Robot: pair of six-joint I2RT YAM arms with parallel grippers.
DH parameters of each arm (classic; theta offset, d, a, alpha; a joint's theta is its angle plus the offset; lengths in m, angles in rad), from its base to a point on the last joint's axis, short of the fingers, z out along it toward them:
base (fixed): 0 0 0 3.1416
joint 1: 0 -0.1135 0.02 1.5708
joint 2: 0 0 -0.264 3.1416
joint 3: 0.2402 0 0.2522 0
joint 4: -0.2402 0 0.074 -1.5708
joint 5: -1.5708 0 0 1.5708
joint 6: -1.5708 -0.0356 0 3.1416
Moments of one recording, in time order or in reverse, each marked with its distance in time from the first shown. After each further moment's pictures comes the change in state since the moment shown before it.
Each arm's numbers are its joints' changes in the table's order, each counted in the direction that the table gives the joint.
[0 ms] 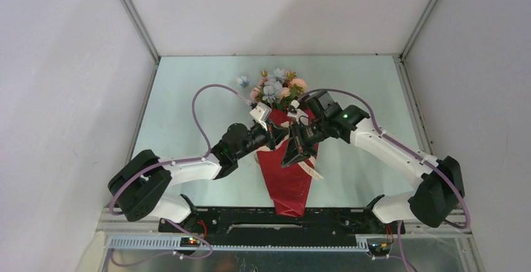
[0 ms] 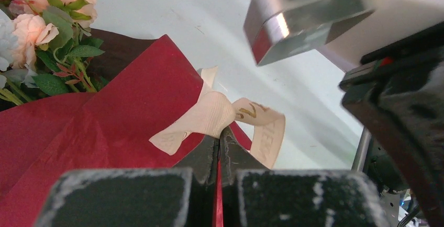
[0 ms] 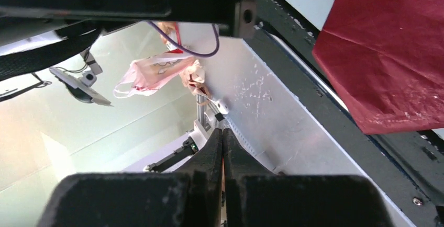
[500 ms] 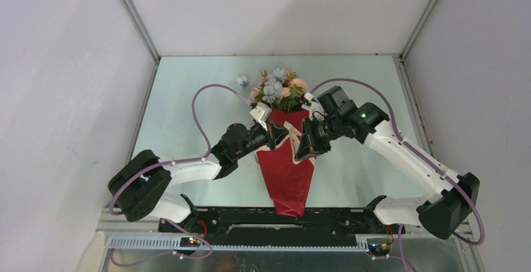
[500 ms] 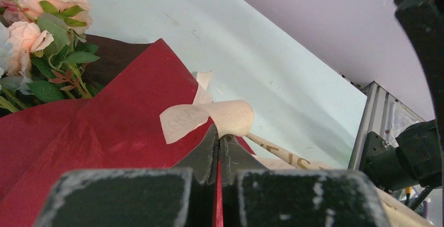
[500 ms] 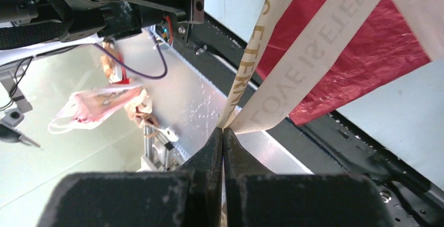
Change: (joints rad) left arm 0.000 -0.002 0.000 0.018 -0.013 0.001; right arm 0.012 -0.107 0.086 -0.203 -0.298 0.164
